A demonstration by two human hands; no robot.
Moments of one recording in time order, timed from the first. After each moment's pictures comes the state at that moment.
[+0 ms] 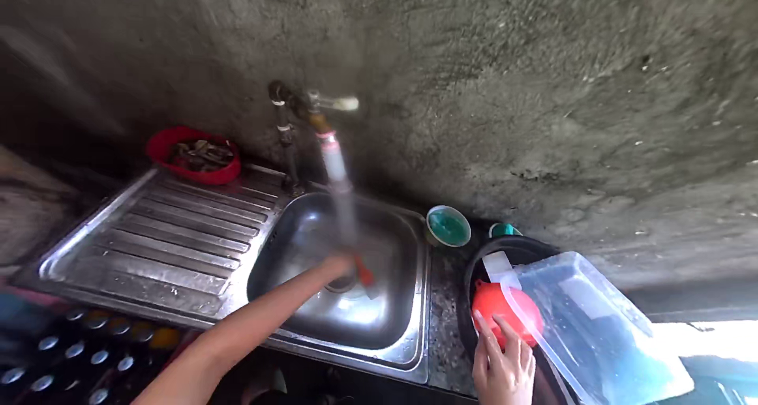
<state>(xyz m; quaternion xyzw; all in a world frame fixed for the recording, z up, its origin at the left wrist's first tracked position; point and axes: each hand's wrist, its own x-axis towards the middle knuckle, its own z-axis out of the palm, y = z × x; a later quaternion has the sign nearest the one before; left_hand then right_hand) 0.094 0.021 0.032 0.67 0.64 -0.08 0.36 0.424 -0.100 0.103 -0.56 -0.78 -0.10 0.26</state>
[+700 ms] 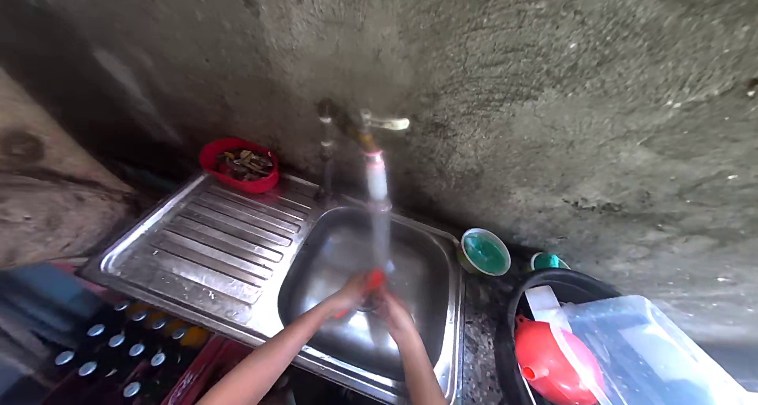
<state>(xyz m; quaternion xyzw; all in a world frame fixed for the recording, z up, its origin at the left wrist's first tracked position) 0.065 -0.029 -0.026 0.39 0.62 0.31 0.61 0.213 -0.013 -0.011 -0.58 -0.36 0.69 0.24</state>
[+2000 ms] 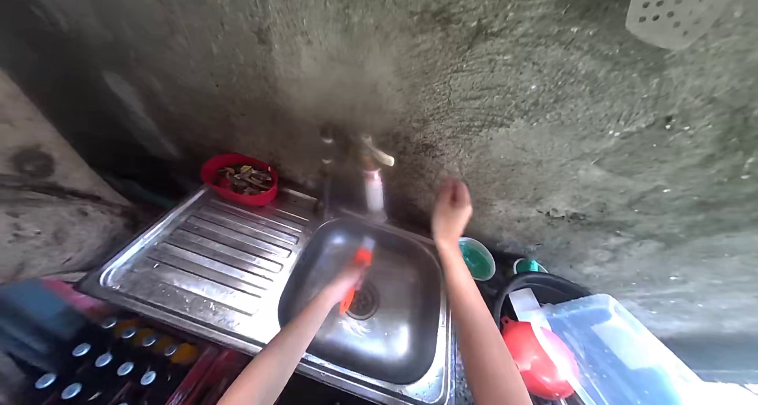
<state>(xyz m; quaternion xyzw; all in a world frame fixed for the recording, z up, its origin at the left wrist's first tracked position) 0.054 0.003 0.022 0.24 0.60 0.46 0.62 0.206 0.106 0.193 -0.51 -0.72 0.21 0.41</state>
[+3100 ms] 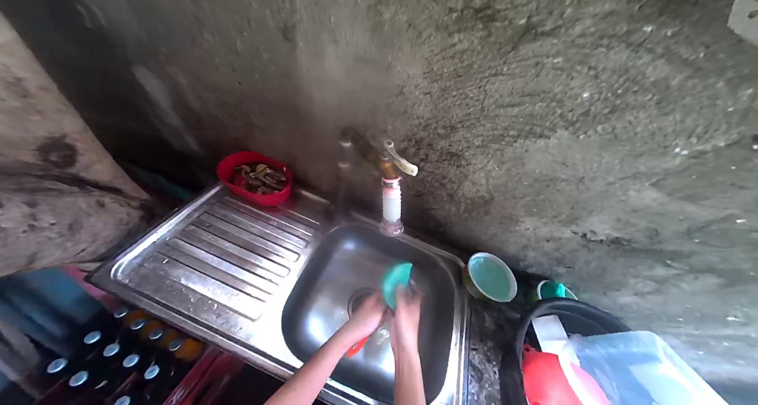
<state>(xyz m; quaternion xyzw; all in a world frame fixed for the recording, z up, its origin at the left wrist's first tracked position) 0.096 -0.041 0.032 0.34 0.59 0.42 0.60 0.182 -0.007 0.033 -0.52 -0.38 0.61 0.46</state>
